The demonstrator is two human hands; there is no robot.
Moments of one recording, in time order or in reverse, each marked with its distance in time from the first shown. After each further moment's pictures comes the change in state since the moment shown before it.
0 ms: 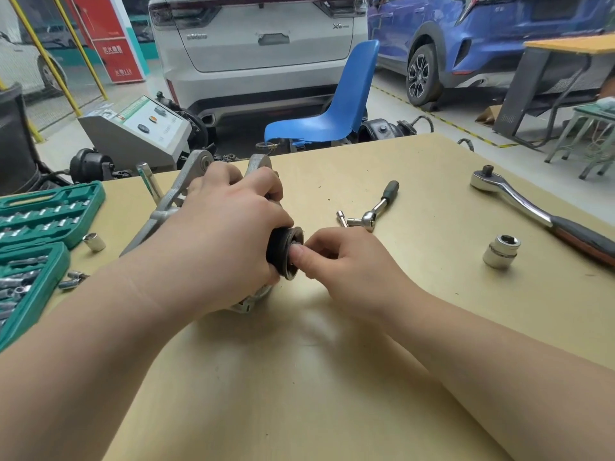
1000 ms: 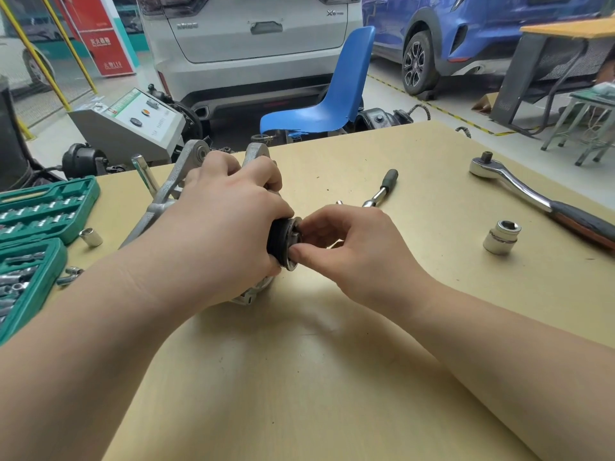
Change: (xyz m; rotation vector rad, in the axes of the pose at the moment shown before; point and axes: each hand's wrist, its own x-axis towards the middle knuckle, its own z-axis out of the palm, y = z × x) left_hand -0.002 0.000 0.001 0.024 0.008 0.007; right_hand -0.005 -0.005 -0.004 0.033 0.133 -0.133
